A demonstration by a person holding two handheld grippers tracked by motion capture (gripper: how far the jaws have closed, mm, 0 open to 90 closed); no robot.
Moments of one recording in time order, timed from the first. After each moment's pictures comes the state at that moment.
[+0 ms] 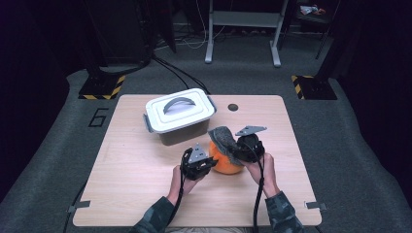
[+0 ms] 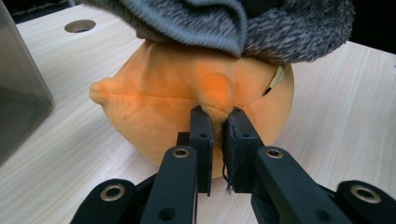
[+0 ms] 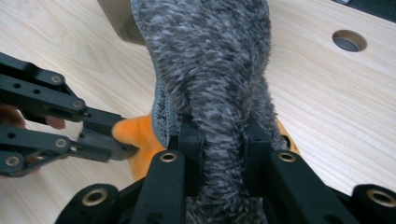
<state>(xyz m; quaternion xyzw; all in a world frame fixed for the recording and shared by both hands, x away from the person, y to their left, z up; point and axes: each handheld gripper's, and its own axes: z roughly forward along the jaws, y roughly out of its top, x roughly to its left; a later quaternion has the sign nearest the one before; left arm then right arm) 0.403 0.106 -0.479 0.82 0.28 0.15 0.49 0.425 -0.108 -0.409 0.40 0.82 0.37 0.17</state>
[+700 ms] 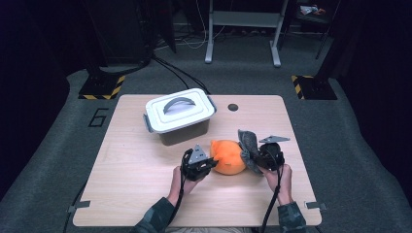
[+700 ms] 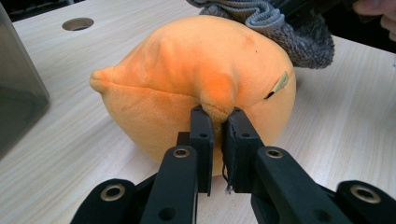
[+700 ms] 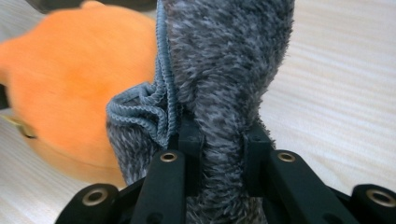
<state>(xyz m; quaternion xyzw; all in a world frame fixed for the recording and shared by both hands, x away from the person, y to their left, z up) 0.402 0.106 -0.481 0.82 0.28 0.15 0.49 0.423 -0.176 -0.456 0.49 0.78 0.35 0.17</state>
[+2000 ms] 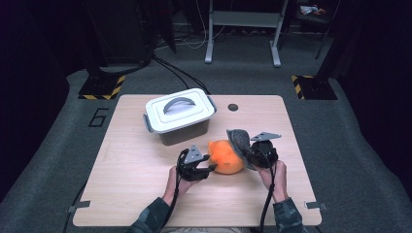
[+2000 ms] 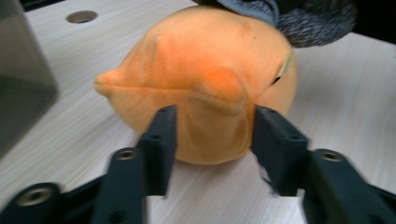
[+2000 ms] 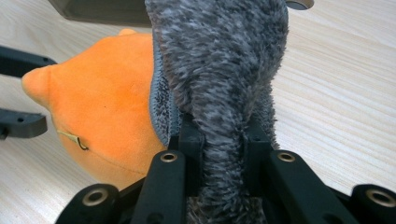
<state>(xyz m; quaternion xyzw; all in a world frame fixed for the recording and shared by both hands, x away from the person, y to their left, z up) 0.401 0.118 -0.484 0.82 0.28 0.15 0.48 0.419 -0.147 -0.432 0.46 0.80 0.35 0.19</state>
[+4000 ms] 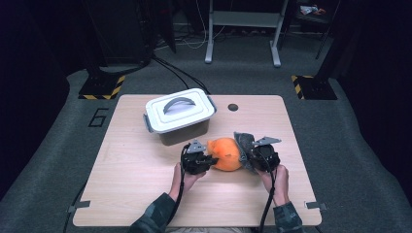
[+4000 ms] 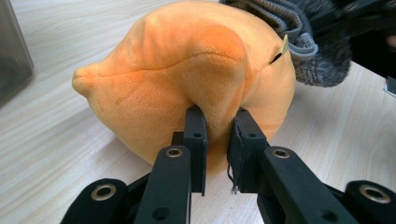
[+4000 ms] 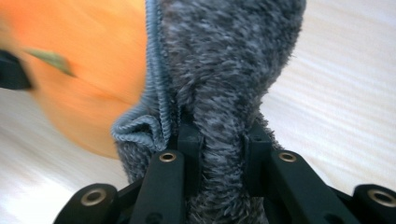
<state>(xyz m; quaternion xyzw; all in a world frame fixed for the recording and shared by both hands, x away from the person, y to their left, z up) 0.423 0.107 -0.485 0.80 0.34 0.08 0.49 0.416 -0.155 -0.452 0.49 0.79 0.31 0.21</state>
